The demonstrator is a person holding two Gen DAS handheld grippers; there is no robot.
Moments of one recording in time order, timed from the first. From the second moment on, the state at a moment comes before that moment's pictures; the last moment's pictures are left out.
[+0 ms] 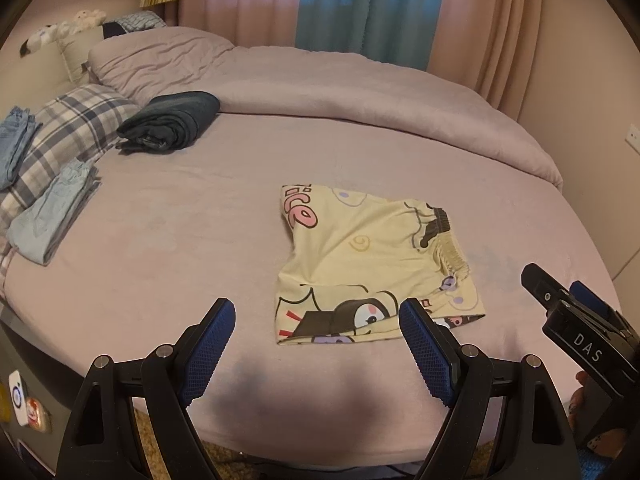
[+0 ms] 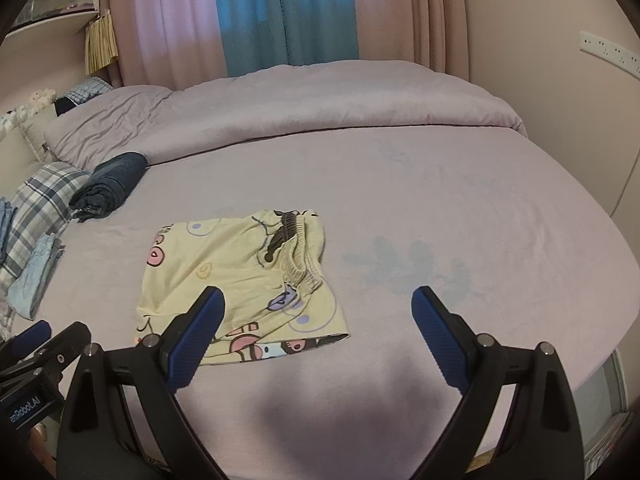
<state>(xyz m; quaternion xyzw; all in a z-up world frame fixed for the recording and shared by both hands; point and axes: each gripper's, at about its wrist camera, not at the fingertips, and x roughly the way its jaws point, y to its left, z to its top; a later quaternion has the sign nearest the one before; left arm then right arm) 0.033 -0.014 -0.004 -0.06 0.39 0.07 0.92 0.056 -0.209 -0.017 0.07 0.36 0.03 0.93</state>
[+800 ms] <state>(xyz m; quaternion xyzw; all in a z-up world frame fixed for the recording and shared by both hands) 0.029 -0.013 -0.001 -0.05 0.39 0.06 0.92 0.057 -0.204 -0.017 0.04 0.36 0.02 0.93</state>
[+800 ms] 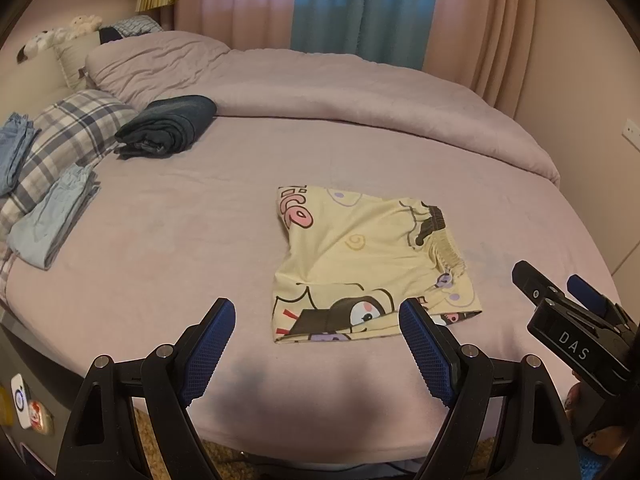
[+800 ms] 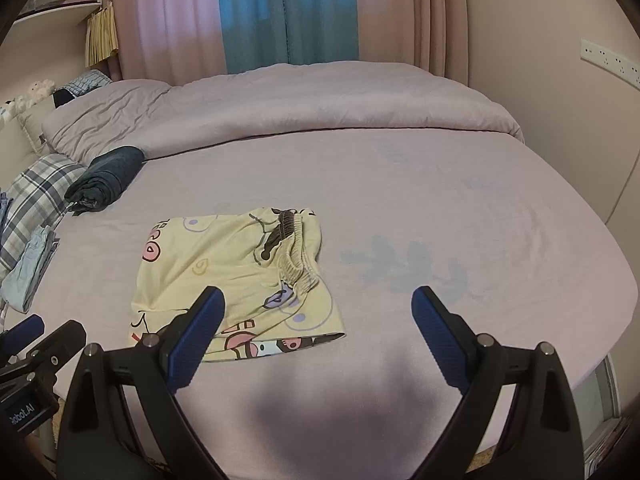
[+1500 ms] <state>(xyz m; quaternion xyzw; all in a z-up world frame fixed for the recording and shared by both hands) 0.029 -0.009 0.002 -0.06 0.39 0.05 0.92 0.054 -0.198 -0.016 0.03 0.36 0.03 0.93</state>
